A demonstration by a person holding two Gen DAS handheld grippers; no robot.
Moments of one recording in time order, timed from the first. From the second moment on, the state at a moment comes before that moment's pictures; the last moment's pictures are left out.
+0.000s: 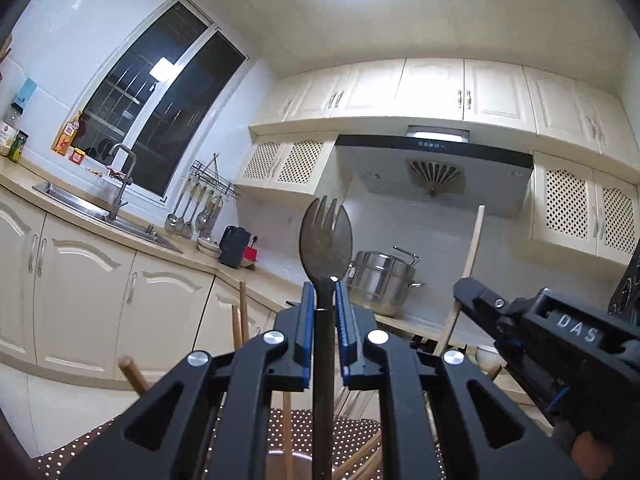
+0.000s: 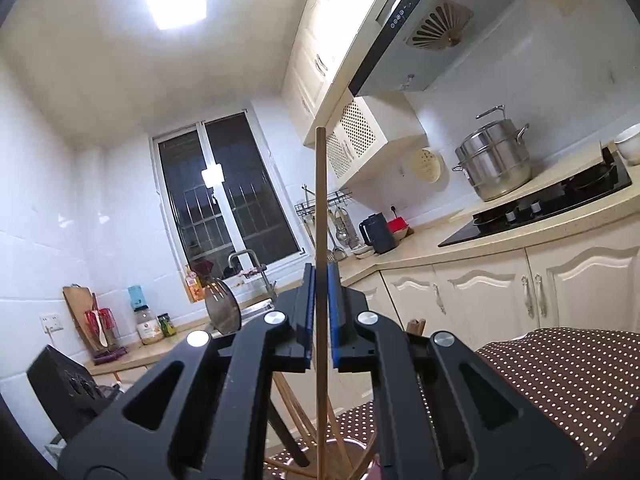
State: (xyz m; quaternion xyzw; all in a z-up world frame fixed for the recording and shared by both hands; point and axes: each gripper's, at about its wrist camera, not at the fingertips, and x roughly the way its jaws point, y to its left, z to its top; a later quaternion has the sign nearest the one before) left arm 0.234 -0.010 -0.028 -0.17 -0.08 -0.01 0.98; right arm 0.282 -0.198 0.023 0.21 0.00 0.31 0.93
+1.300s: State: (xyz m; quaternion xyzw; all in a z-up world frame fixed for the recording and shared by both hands) left arm 0.204 0.011 -0.016 -0.10 0.06 0.08 0.99; right arm 0.270 -0.164 -0.001 0.14 0.07 0.31 0.94
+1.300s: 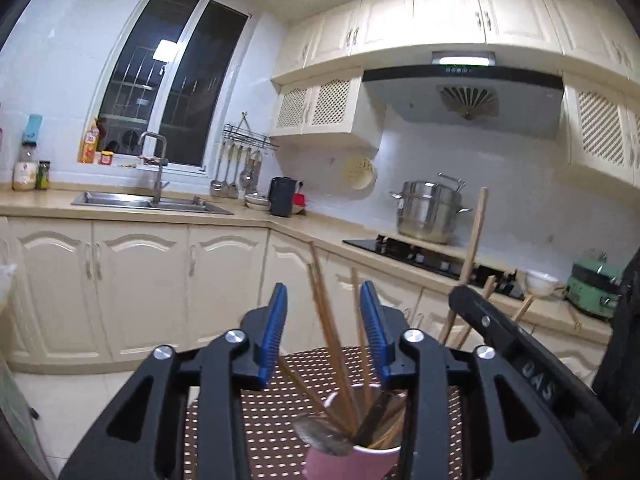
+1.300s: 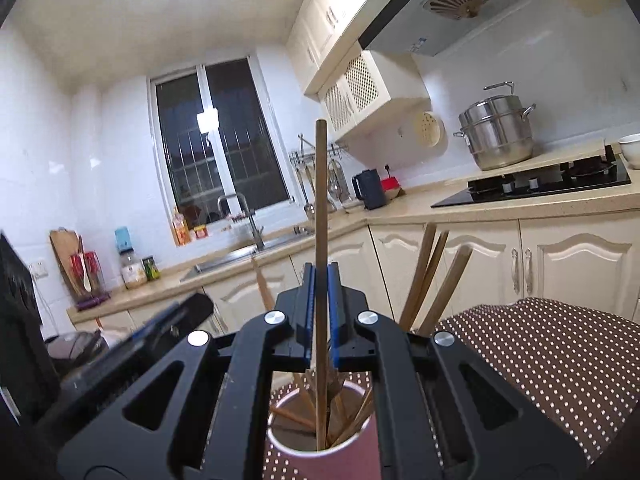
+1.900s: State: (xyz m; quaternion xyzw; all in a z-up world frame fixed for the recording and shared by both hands) left arm 0.176 0.032 -0.004 -0.07 0.11 0.08 0.99; right arm 0.239 -0.142 -0.022 0.07 0.13 0.25 0.96
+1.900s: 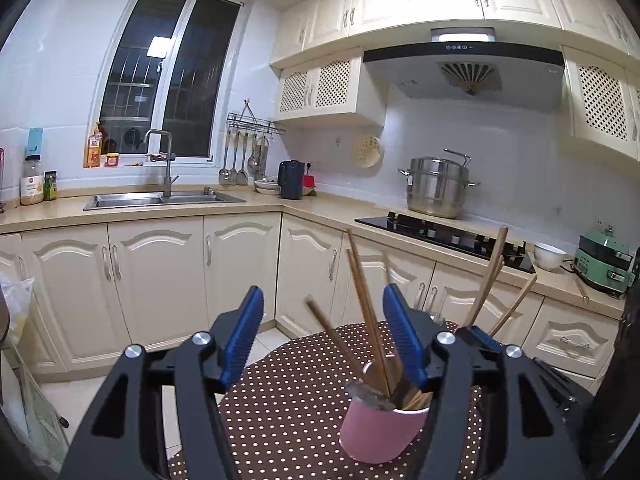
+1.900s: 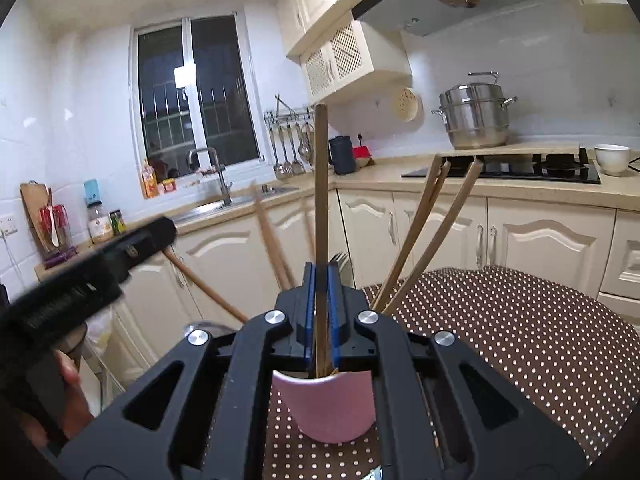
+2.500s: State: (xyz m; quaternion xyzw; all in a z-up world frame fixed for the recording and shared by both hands) left arm 0.148 0.061 0.002 -0.08 0.14 0.08 0.98; right arm 0.214 -0.134 -0.011 0.06 0.14 0.21 0.96
